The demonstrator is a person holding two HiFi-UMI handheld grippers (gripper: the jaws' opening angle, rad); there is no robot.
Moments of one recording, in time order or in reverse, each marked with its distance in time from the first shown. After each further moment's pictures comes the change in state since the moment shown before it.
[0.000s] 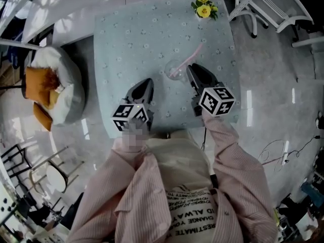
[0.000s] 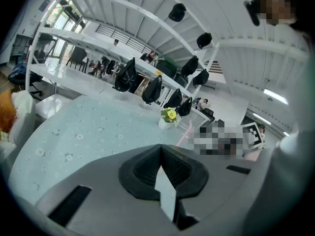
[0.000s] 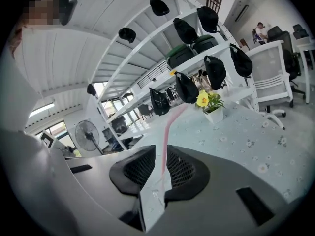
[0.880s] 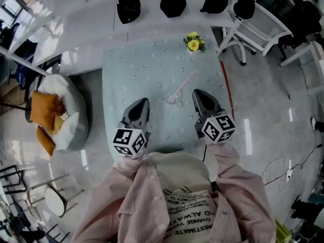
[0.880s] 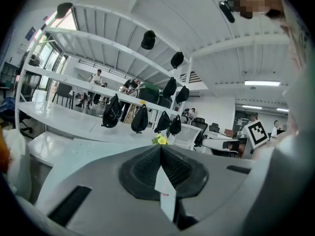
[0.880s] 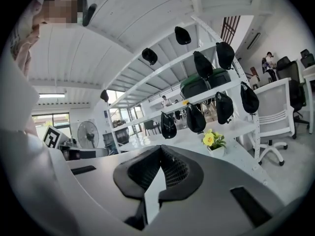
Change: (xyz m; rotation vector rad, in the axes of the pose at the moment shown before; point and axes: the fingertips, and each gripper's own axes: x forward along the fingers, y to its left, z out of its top) left arm -0.058 -0.044 0.078 0.253 -0.248 -0.053; right arm -0.075 0.050 0.074 -0.196 -0.222 0.023
